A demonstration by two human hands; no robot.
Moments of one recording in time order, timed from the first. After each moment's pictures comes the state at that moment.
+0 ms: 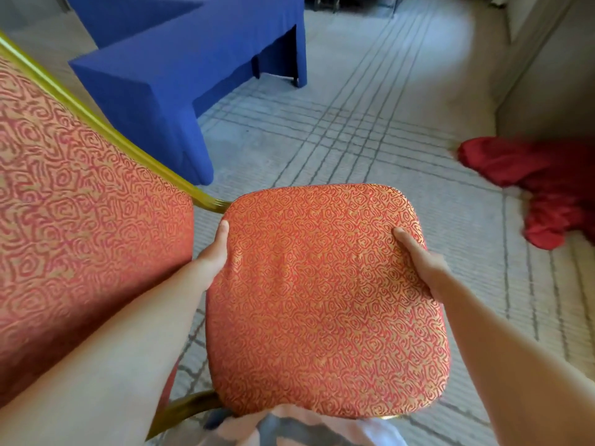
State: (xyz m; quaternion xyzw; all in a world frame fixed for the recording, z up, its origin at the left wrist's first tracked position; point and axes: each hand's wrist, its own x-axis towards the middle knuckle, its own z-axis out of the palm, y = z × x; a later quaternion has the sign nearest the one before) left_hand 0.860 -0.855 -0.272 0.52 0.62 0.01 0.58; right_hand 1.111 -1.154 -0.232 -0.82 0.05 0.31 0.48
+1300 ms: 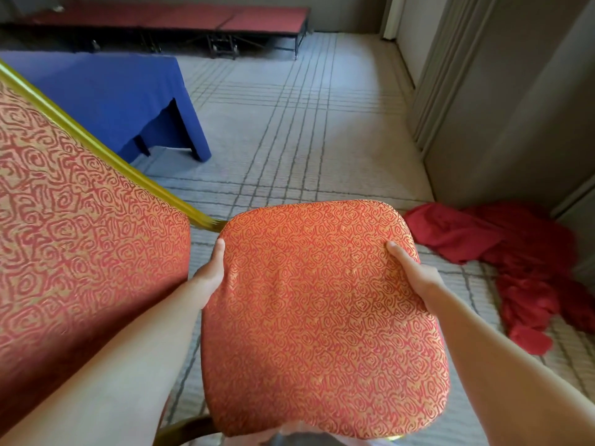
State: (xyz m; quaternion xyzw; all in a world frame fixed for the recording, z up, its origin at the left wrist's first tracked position) left_hand 1.680 -0.468 -0.317 0.61 0.54 -0.08 0.57; right_hand 1.836 -0.845 -0.220 -0.80 0.15 0.25 0.52
